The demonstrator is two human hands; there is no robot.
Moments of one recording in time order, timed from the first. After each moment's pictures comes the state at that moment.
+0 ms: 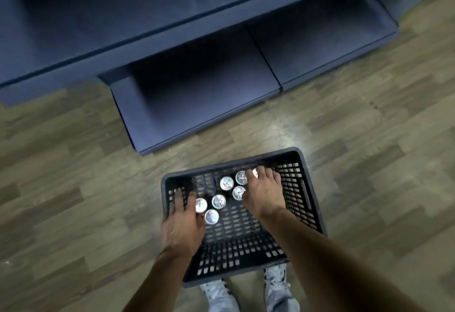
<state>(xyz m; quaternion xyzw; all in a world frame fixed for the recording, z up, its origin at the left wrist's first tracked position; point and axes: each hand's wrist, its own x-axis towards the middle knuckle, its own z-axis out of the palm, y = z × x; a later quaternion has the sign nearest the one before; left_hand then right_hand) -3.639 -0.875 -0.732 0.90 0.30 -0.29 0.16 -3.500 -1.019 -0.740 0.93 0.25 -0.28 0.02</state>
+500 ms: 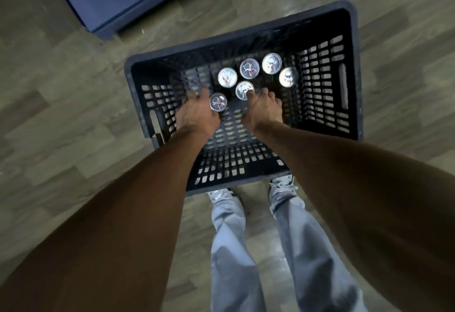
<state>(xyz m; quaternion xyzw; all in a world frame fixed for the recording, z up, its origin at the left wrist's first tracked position) -3.624 -0.908 -0.914 0.88 0.28 -0.33 0.17 -3.560 -1.042 -0.934 0.90 0.17 -0.40 0.01</state>
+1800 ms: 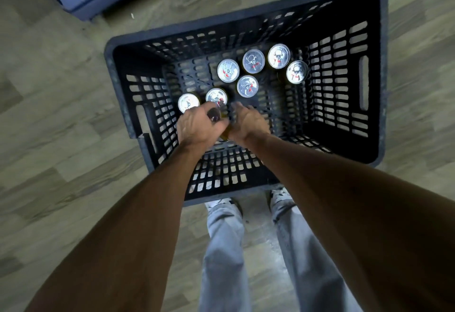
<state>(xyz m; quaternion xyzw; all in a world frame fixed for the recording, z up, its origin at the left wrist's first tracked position) -3.671 -0.936 -0.998 0.84 0.34 -0.29 0.30 -3.614 -1.041 -1.007 0.85 0.11 -0.51 -0.08</state>
